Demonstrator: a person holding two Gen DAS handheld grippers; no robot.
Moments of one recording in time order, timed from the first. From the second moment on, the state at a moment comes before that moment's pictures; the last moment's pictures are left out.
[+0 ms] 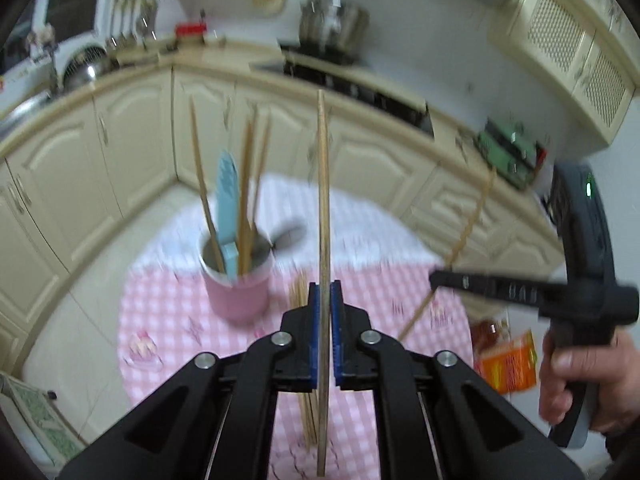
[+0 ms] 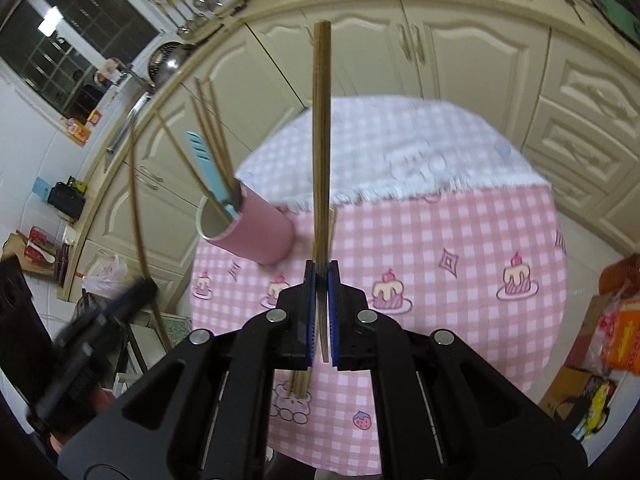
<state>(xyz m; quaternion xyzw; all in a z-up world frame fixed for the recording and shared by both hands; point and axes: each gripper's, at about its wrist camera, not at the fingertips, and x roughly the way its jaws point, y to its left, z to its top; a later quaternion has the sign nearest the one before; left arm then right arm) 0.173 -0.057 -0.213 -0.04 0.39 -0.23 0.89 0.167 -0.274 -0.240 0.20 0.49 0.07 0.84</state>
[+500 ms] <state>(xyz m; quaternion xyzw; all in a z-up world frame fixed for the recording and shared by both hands) 0.246 -0.020 -0.147 -0.11 0.27 -0.18 0.94 0.215 -0.229 -0.140 0.16 0.40 0.15 0.89</state>
